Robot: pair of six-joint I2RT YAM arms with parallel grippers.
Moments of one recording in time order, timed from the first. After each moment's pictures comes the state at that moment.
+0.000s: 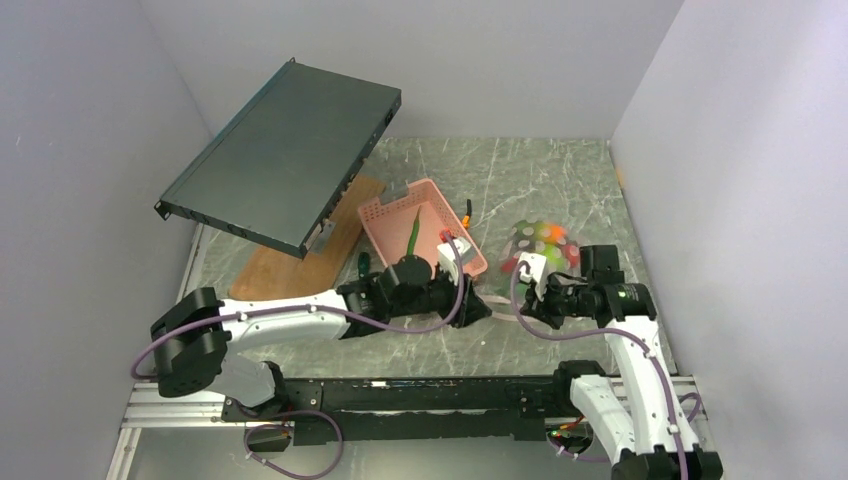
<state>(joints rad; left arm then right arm) -1.13 1.41 0.90 0.25 0.15 -0.52 0.00 0.76 0.75 -1.06 -0.76 -0.96</state>
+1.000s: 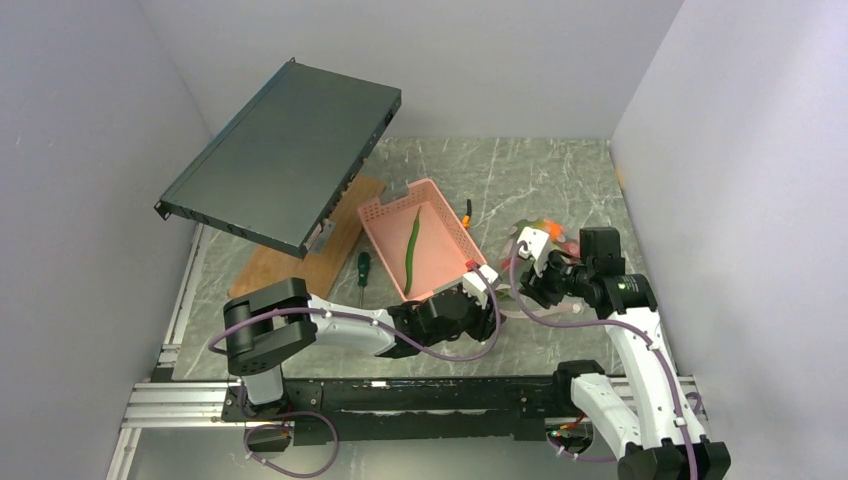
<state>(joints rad) -1.29 1.75 0.88 0.57 -0.21 -0.43 0.06 0.81 0.78 -0.87 -0.61 -0.82</state>
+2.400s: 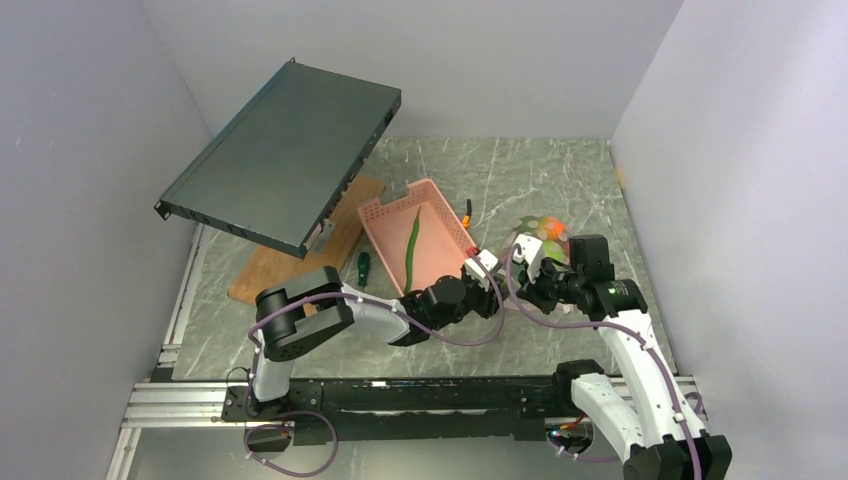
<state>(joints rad) -1.20 1.93 0.94 0.86 -0.21 -0.28 0.12 0.79 0.69 -0.81 -0.59 -0.71</state>
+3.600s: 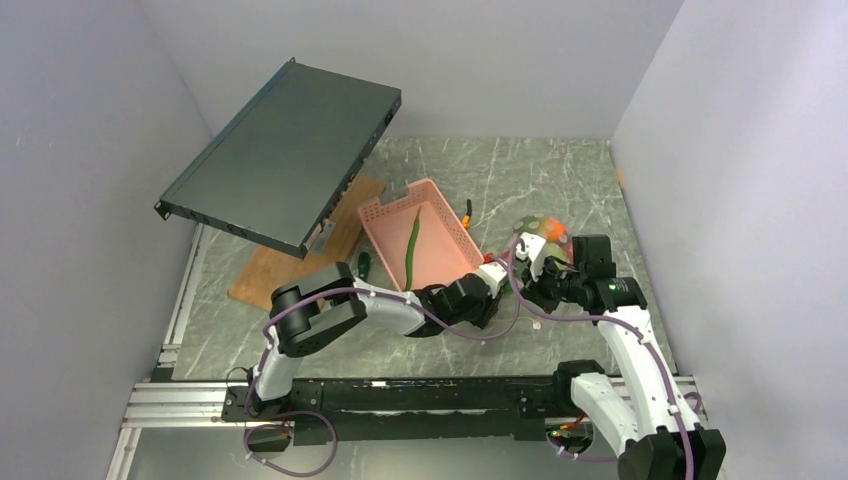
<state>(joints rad) -1.19 2.01 1.10 0.39 -0.17 -0.33 0.06 0.82 0.68 -0.81 -0.61 -0.72</state>
